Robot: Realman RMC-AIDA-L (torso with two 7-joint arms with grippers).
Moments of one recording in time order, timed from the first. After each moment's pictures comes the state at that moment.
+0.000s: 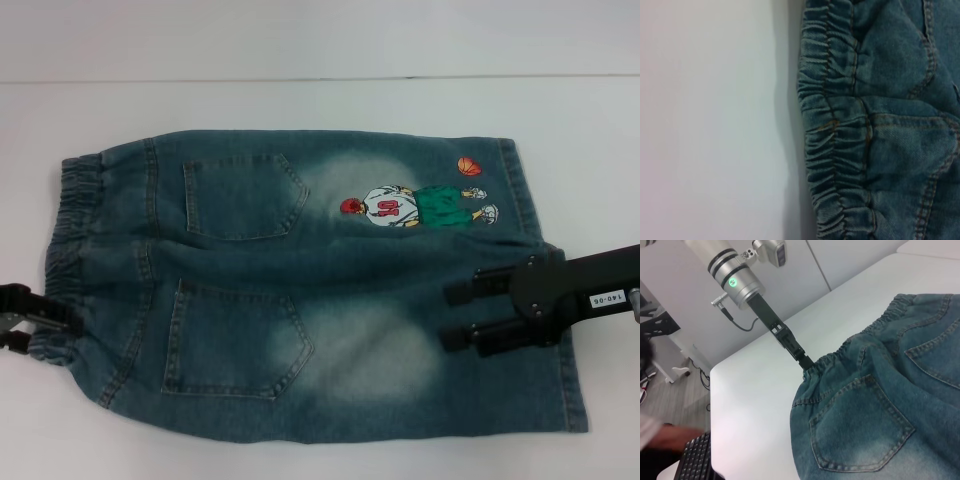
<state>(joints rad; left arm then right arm) -0.68 -1.91 0.52 0.72 2.82 1.62 -2.54 0.62 2.03 -0.68 -0.69 -2.24 -1.78 1.65</state>
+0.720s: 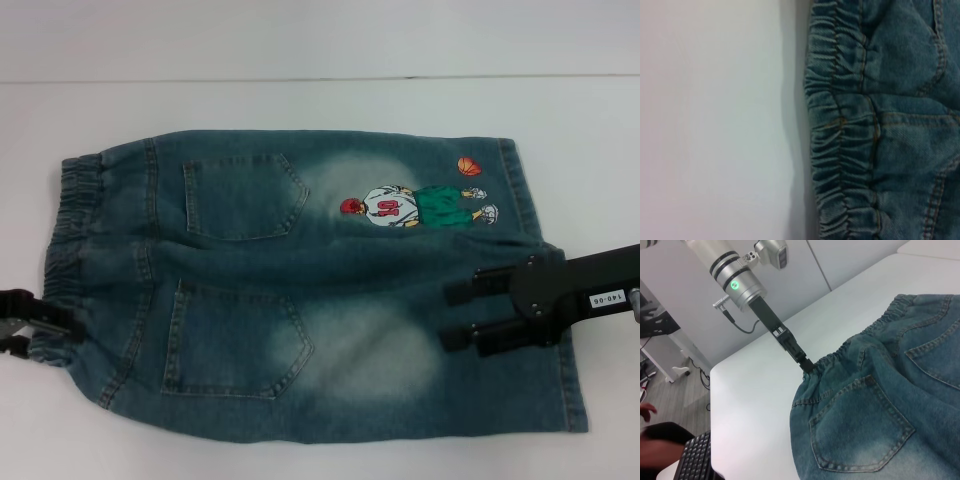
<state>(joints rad) -0.68 -1.91 0.52 0.72 2.83 1.61 -2.54 0.62 2.03 -0.68 -0.69 -2.24 -1.78 1.65</state>
